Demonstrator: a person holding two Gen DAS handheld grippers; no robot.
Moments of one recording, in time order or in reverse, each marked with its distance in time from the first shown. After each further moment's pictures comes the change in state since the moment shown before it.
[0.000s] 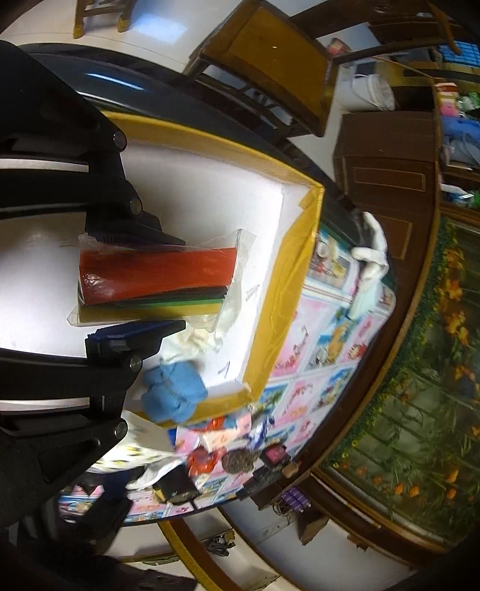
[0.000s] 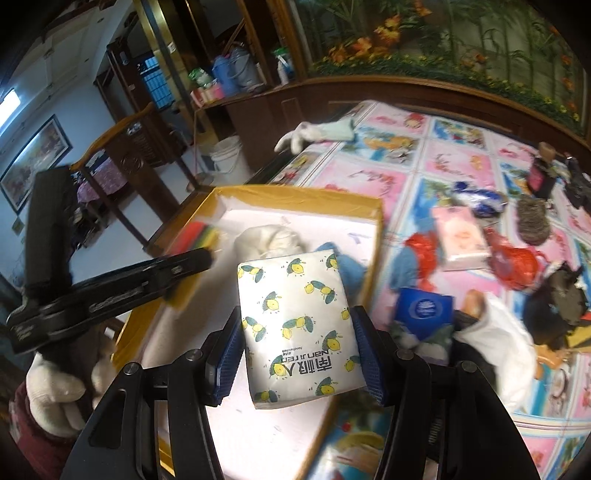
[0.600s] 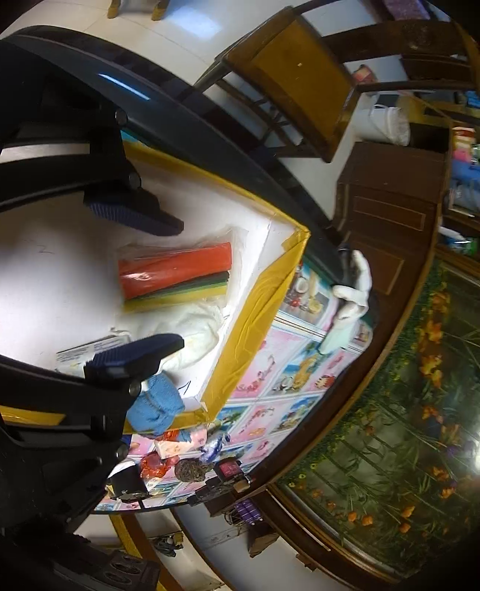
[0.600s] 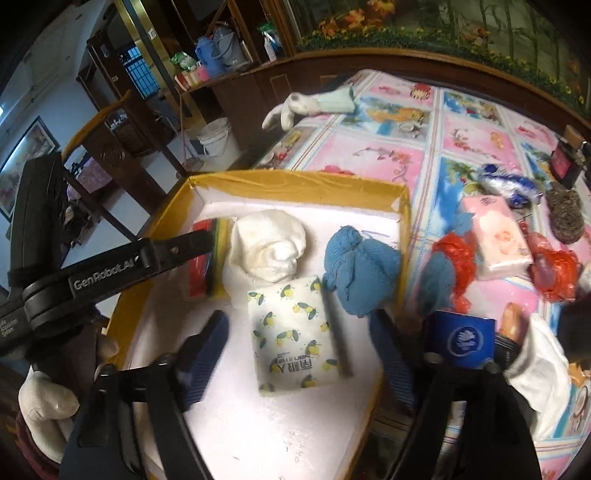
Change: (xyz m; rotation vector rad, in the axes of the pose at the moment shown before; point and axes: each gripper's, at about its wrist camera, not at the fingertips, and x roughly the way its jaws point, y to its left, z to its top) left arm -0.021 0.015 -0.002 -0.142 -0.106 0.025; right arm 0.073 -0.001 0.039 0.045 0.056 -0.030
